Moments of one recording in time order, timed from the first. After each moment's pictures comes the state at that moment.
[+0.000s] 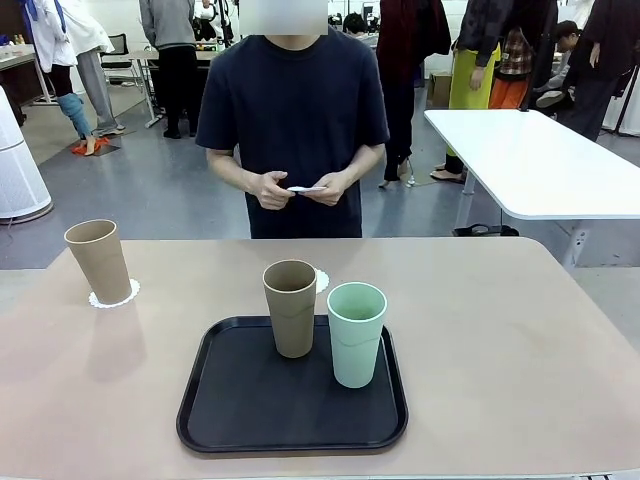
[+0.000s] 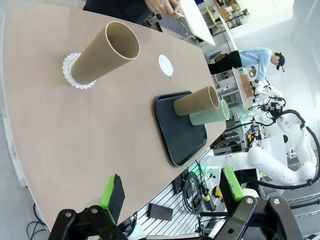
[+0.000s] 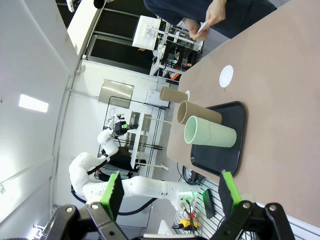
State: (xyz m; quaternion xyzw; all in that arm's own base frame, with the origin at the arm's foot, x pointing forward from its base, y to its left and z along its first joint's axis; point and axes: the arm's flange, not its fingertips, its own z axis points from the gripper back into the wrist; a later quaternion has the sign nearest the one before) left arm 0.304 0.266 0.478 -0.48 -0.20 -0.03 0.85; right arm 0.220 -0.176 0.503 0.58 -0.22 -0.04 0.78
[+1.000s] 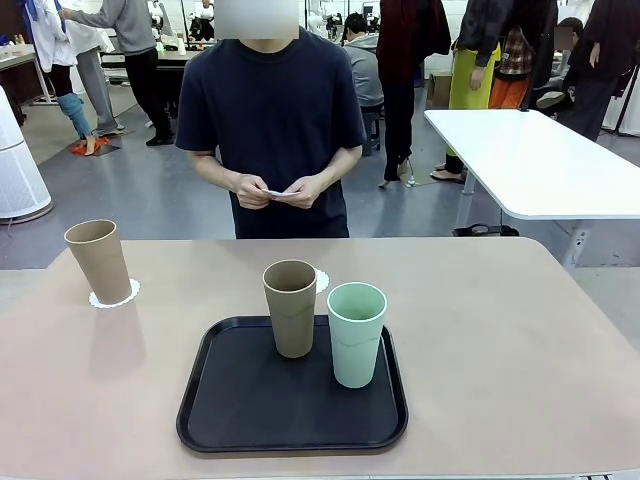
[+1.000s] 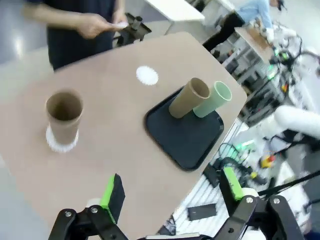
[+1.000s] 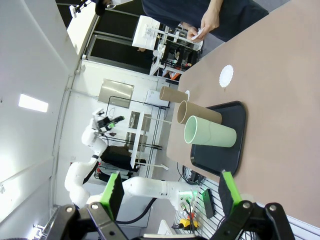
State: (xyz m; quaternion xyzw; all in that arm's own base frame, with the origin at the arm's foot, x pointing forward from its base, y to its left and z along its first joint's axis) left arm 0.303 0.150 0.601 -0.37 -0.29 -0.26 0.84; right arm 0.221 -0.175 0.504 0.58 -0.22 -0.04 0.78
